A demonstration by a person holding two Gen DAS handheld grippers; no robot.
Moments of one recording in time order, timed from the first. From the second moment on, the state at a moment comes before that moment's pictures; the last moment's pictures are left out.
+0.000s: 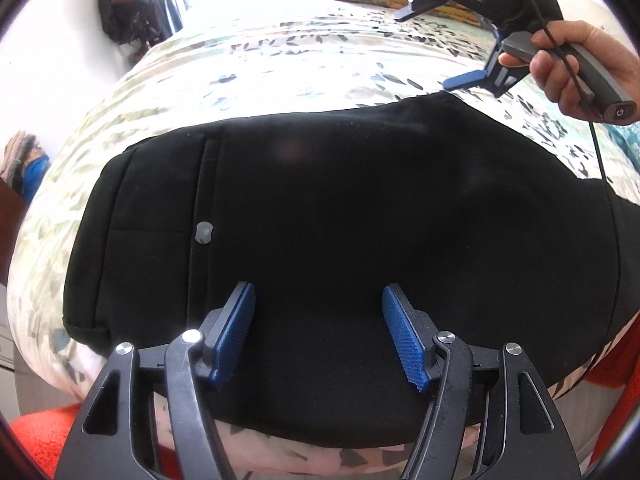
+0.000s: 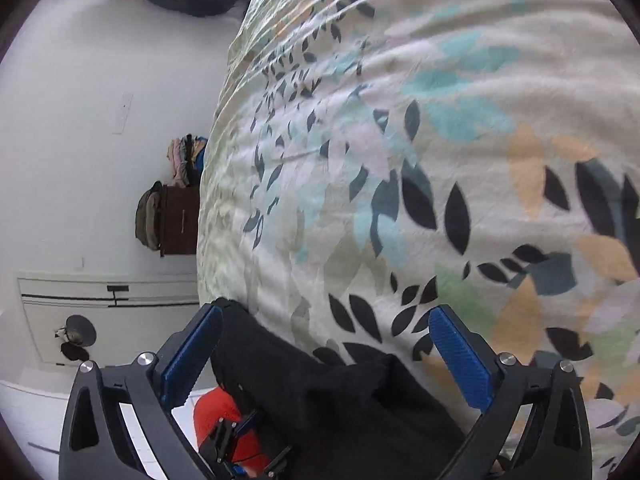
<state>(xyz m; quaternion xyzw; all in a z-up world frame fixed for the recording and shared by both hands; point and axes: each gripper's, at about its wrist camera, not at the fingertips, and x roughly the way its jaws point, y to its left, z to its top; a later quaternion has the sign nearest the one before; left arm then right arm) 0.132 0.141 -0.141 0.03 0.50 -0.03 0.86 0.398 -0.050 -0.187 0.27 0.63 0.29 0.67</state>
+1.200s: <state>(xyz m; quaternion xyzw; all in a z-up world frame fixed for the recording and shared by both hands) 0.100 0.030 -0.149 0.09 0.49 -0.08 0.86 0.078 -0.266 -0.182 0.03 0.51 -0.02 0.86</state>
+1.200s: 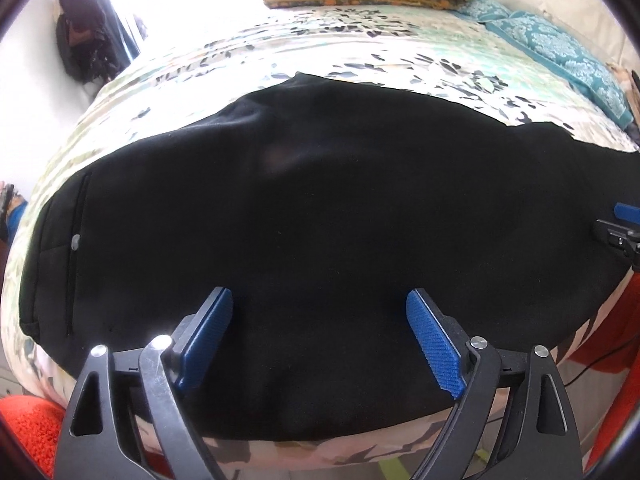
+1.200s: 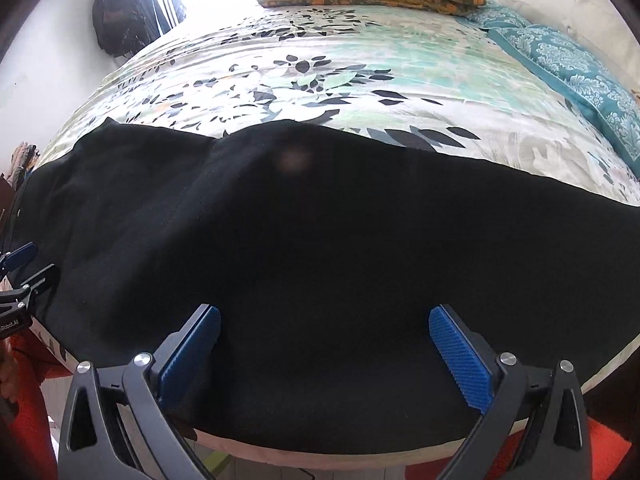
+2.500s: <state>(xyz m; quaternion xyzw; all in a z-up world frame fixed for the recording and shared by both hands) 0.099 0.011 -0.137 0.05 0.49 -0.11 0.86 -0.084 -0.629 -0.093 0.49 0.27 -0.16 0.81</state>
